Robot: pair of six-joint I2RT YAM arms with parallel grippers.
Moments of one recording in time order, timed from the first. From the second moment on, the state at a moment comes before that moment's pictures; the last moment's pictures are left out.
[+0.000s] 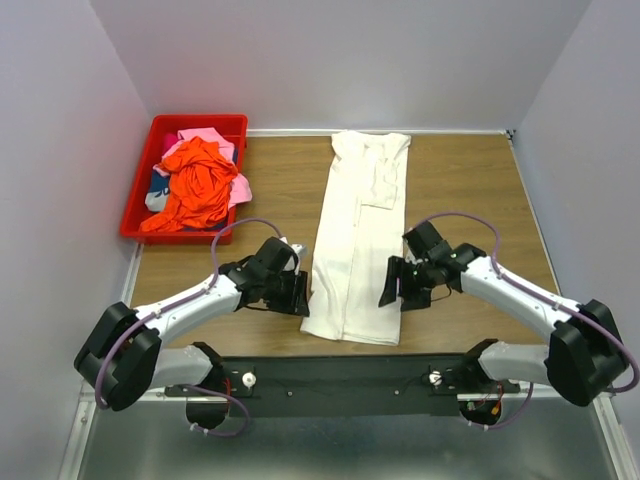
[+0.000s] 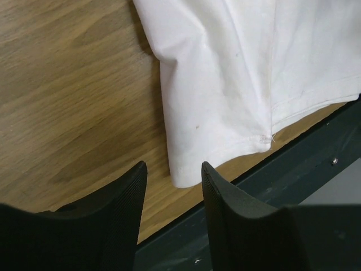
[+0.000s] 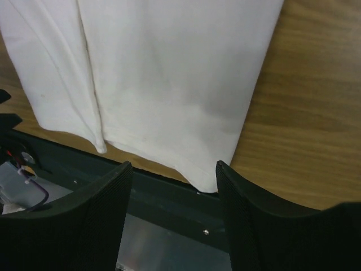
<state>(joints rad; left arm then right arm) -0.68 1.22 0.61 -0.44 0.28 -0.50 0.56 1.27 0.78 -0.69 -0.24 0.67</state>
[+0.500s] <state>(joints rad) -0.72 1.17 0.57 -0.39 0.29 -0.58 0.69 1.19 0.62 -0.73 -0.17 0.89</state>
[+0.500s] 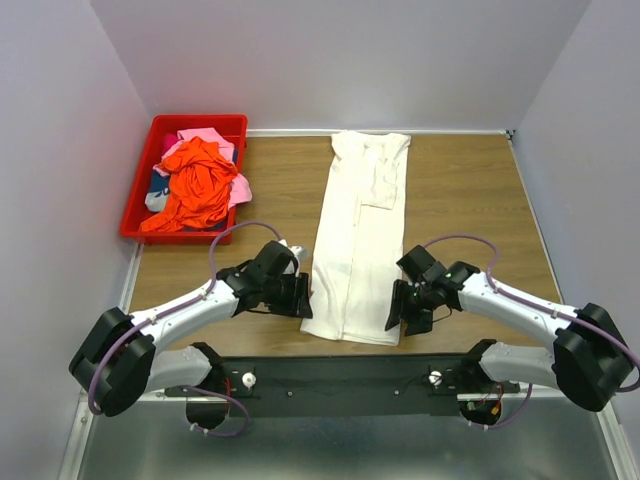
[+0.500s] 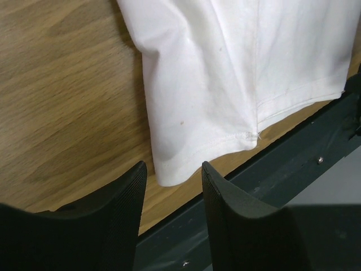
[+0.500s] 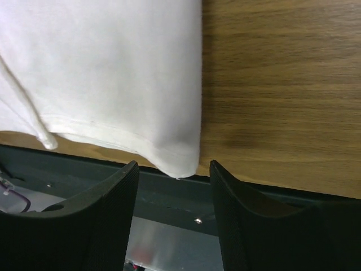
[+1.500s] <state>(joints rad) -0.74 1.23 0.56 -0.37 0.29 -0.60 0.69 1.21 0.52 -0.65 -0.19 0.92</state>
